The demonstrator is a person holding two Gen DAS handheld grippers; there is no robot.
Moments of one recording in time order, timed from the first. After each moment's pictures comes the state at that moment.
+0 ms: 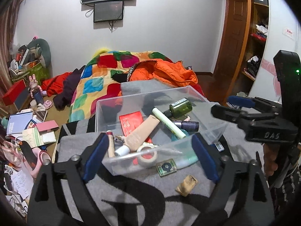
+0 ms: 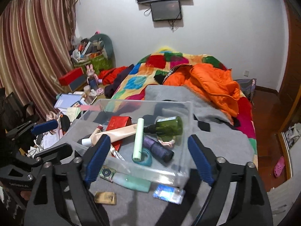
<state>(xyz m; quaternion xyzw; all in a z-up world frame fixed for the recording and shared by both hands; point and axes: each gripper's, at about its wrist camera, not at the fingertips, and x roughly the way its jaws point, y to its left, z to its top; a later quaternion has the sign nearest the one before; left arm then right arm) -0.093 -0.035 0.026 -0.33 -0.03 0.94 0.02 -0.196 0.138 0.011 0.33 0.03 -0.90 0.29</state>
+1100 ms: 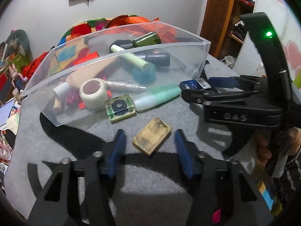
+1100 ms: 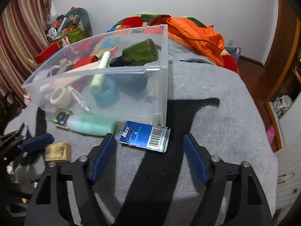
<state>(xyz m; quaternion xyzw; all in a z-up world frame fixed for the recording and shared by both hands) -0.081 0.033 -0.074 -0.43 0.01 0.90 0.09 -0.191 0.155 -0.093 0.43 0.07 -0.88 0.20</state>
